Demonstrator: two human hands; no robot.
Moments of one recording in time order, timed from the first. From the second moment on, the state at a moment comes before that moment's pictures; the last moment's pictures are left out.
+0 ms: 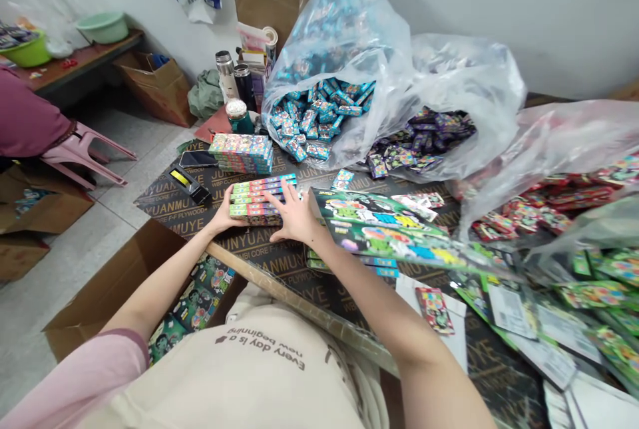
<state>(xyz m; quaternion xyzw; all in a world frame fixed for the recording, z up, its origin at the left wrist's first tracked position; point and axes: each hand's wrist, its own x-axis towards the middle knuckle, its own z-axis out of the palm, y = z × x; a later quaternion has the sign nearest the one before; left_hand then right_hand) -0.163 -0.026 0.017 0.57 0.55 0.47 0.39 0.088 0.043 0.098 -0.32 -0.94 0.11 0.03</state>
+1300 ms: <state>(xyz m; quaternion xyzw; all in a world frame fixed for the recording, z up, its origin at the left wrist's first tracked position) -0.155 -0.035 0.023 0.59 0.44 0.39 0.55 0.091 0.007 0.081 -0.43 -0.89 0.12 0.11</state>
